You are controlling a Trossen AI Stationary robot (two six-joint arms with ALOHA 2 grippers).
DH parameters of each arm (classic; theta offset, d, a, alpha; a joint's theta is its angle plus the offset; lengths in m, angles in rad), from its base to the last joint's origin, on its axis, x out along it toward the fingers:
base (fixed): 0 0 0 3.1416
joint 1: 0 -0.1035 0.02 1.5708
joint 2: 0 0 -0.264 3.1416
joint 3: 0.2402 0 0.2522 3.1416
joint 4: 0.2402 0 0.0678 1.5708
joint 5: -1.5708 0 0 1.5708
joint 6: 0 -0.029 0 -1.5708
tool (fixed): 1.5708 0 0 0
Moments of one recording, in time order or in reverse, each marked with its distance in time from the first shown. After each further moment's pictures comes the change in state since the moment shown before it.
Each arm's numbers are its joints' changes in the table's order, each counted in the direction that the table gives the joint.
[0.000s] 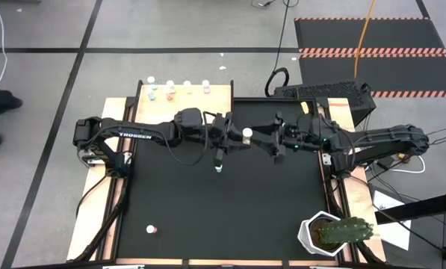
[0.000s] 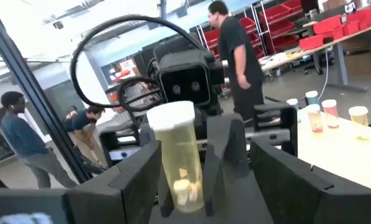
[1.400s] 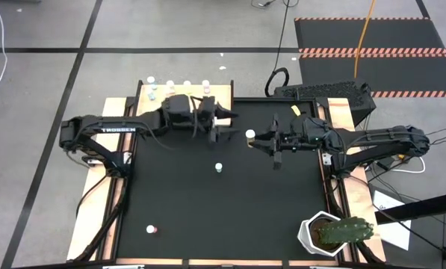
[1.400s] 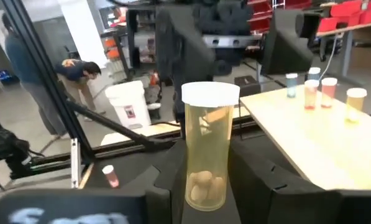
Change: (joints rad) left arm -0.083 -0.154 0.000 0.257 0.151 0.010; right arm 0.041 0.000 -0.012 0.157 0.112 0.173
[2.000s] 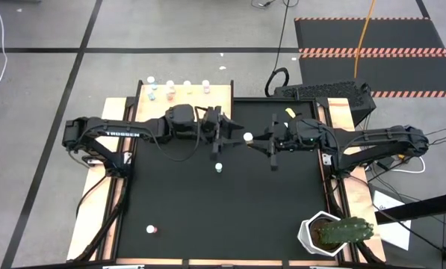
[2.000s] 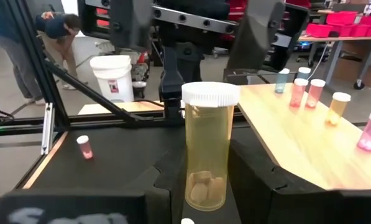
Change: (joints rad) left arm 0.080 0.039 0.000 -0.070 0.005 0.001; right arm 0.009 0.022 0.000 0.044 -0.007 0.158
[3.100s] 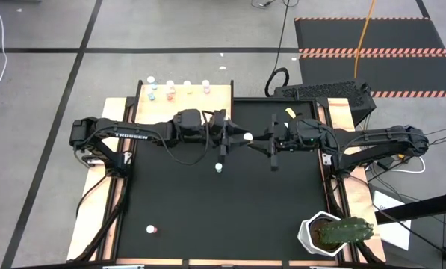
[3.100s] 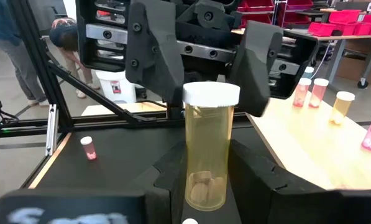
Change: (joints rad) left arm 0.016 0.079 0.000 -0.083 0.047 0.008; right arm -0.002 0.000 0.000 0.000 0.003 -0.012
